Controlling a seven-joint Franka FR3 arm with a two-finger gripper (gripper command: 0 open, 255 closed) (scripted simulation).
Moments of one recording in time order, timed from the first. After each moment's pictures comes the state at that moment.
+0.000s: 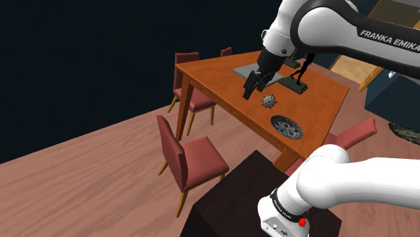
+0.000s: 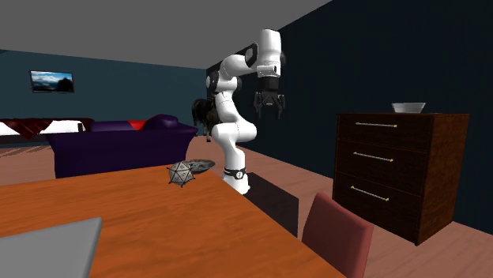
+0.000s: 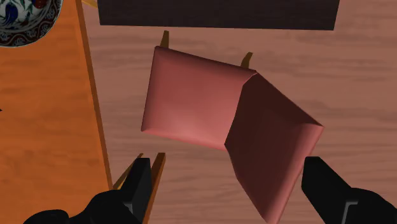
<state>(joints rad) -0.02 -0.79 0.05 -2.41 -0.01 1.67 -0.01</state>
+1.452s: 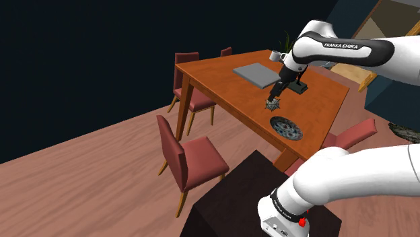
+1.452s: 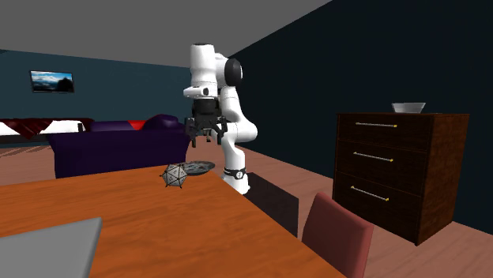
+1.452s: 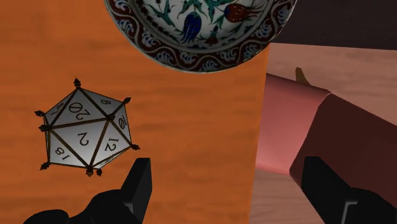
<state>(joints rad) -0.16 -0.57 -0.44 -2.42 -0.22 1.91 -0.53</state>
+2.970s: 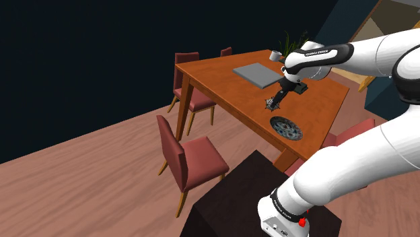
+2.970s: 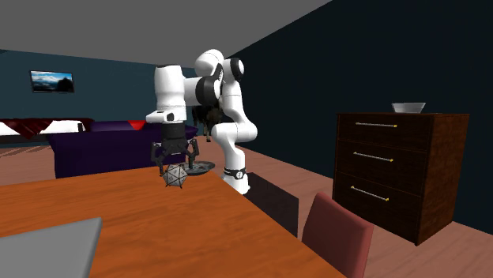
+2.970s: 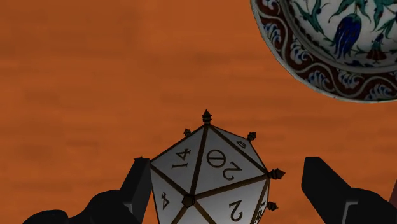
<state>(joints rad) -0.13 -0.26 -0.69 -2.34 -0.15 2.13 -0.81</state>
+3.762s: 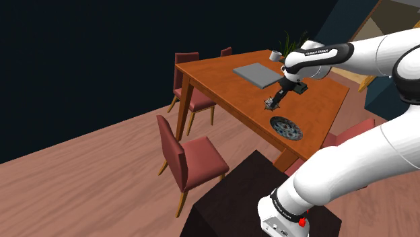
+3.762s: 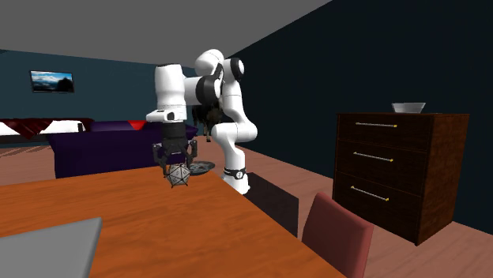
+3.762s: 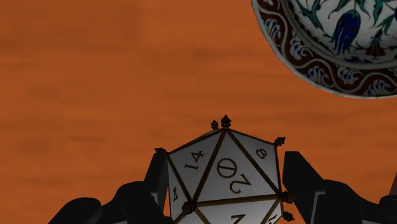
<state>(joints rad) -0.13 -0.26 -0.69 -2.33 -0.15 2.13 -0.81</state>
